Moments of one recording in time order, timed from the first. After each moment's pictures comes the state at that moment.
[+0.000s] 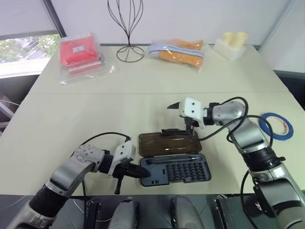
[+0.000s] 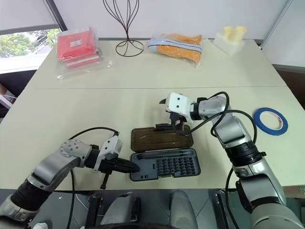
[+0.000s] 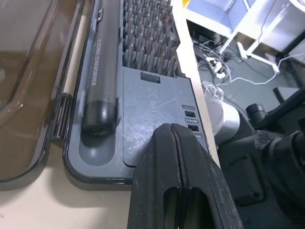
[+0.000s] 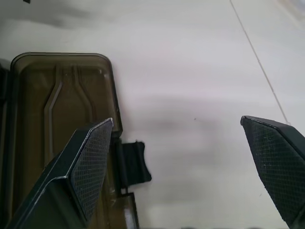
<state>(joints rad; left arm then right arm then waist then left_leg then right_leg) -0.21 0.70 -0.32 -0.28 -0.40 0.45 -1.22 -0.66 -0.61 0.25 0.01 0.03 0.27 1.10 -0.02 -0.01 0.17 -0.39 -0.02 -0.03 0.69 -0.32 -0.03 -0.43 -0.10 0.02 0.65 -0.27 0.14</state>
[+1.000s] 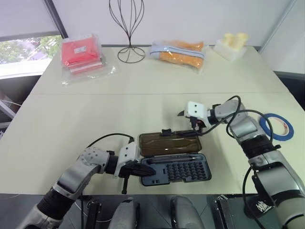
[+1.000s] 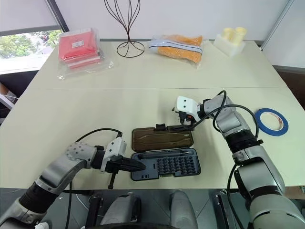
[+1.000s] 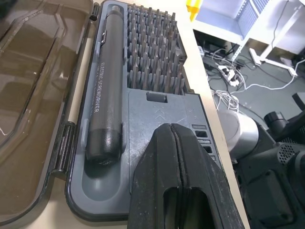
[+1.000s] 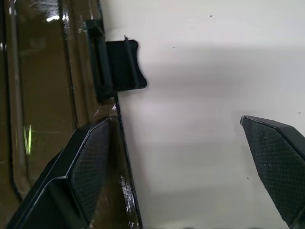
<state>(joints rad) -0.19 0.63 -0.34 -0.25 -0.36 0.37 -1.17 -0.78 -0.63 0.31 0.45 -0.08 0.09 1.23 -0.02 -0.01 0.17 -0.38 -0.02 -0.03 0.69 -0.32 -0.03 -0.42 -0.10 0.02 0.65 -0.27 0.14</state>
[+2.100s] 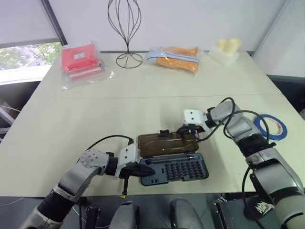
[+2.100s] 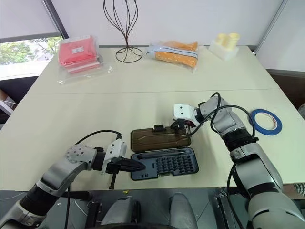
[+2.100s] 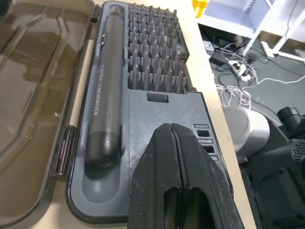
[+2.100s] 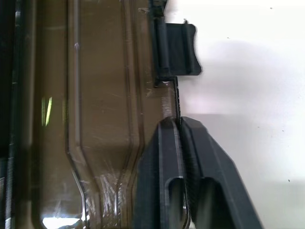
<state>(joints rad) -0.16 0.63 -0.35 -0.23 -0.33 0.33 -1.13 -0.82 -0.61 0.38 0.56 -0.12 0.00 1.33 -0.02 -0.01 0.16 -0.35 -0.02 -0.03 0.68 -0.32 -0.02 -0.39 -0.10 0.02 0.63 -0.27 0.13</state>
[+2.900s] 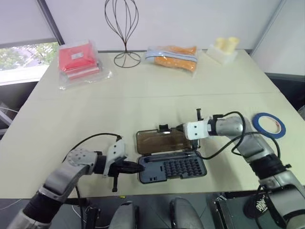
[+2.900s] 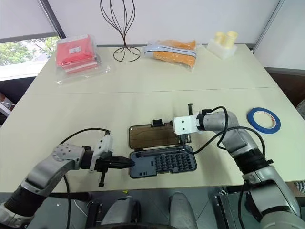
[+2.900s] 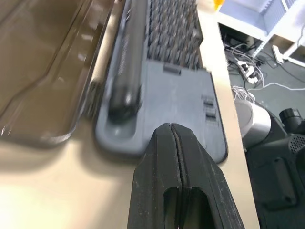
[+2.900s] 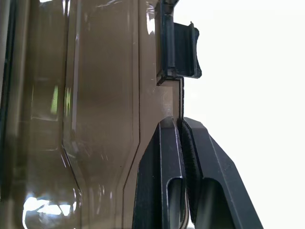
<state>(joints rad) -0.13 0.74 -0.21 -0.25 -0.43 0.46 -1.14 -0.51 -0.71 0.28 0.10 -0.27 -0.22 0.91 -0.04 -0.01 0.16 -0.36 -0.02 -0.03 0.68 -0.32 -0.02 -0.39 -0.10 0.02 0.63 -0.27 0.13</state>
